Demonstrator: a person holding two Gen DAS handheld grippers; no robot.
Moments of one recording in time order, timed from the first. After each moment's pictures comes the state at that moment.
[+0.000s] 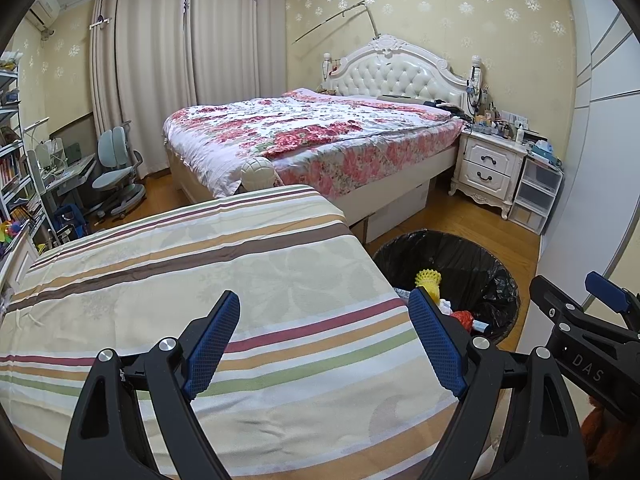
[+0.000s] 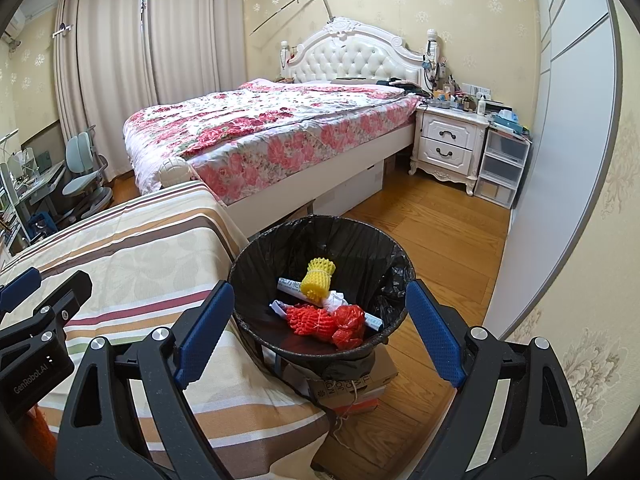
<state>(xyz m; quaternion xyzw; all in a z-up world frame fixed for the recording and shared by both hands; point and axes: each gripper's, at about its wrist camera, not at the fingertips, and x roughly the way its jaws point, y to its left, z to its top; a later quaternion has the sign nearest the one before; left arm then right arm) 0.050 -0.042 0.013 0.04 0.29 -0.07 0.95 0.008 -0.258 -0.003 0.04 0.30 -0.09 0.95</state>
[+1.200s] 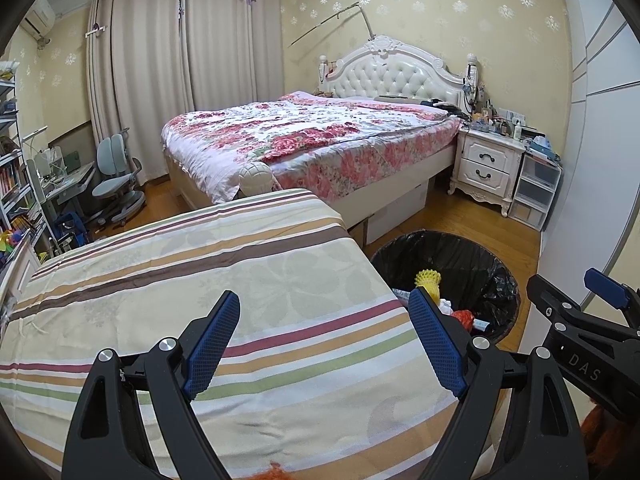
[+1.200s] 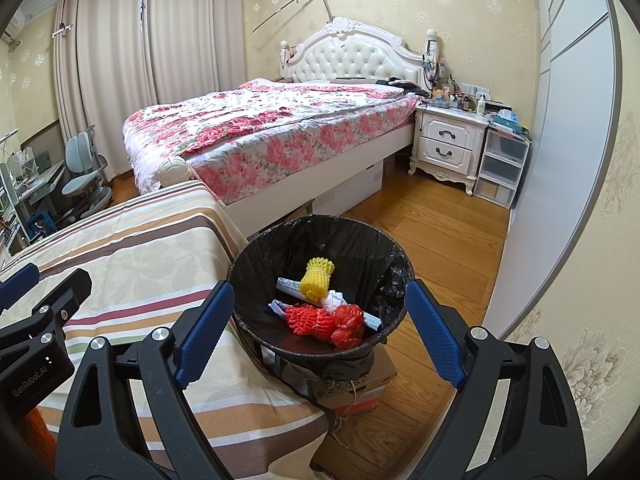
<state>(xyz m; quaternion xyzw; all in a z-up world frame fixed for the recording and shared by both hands) 0.047 -0.052 0.017 0.05 0.29 -0.08 0.95 0.008 -0.258 -0.003 0.04 0.30 -0.09 0.95</state>
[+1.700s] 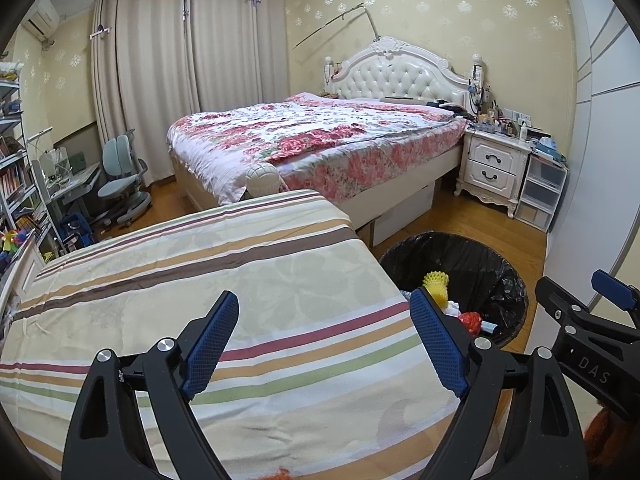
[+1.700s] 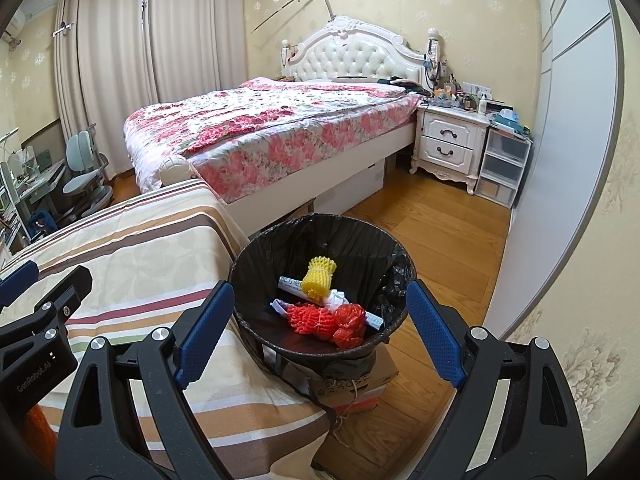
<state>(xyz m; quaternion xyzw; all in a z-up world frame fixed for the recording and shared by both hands) 0.055 -0.041 0.014 0.05 0.29 -0.07 0.95 0.007 -0.260 -0.002 0.04 0.30 -0.09 0.95</state>
